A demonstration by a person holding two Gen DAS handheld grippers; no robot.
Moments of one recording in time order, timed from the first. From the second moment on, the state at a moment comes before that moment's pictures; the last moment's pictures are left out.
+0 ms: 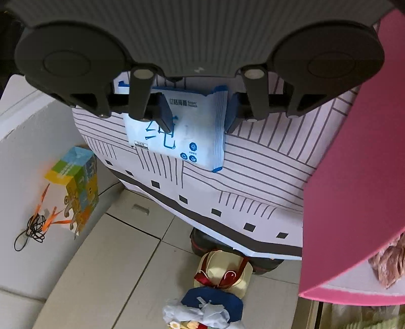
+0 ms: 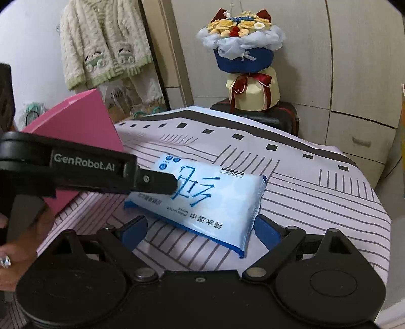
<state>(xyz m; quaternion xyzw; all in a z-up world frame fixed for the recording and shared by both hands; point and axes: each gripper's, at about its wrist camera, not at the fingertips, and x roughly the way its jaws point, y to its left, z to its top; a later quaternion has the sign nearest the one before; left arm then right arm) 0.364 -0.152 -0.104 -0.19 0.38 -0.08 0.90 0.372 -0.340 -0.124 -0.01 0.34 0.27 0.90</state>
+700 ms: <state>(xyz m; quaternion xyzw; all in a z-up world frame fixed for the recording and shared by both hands) 0.320 -0.165 -0.093 -0.12 0.39 -0.15 0.90 0.305 -0.320 -0.107 -0.03 0.32 0.20 0.92</state>
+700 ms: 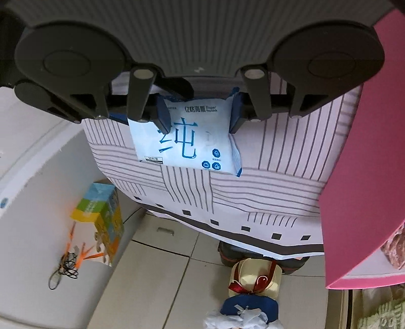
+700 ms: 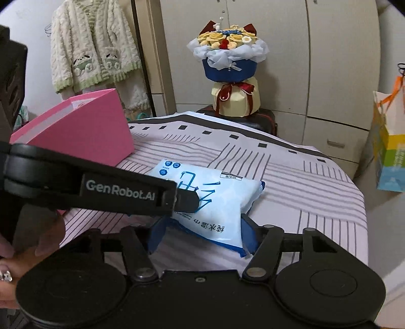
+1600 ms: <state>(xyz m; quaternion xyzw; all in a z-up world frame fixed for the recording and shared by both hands) 0.152 -0.105 -0.066 -0.05 0.36 -0.28 0.89 0.122 -0.270 -0.085 -0.03 0.30 0.16 0.94</state>
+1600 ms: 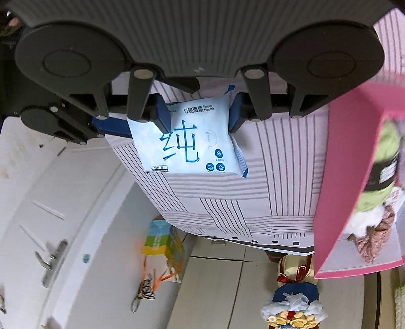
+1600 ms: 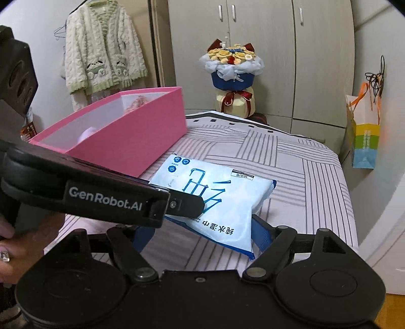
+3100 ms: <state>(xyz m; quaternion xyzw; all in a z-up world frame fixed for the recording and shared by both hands) 0.200 0.088 0.024 -0.08 0.28 -0.19 0.94 0.209 -0.106 0.005 -0.04 0.23 0.32 0.92</state>
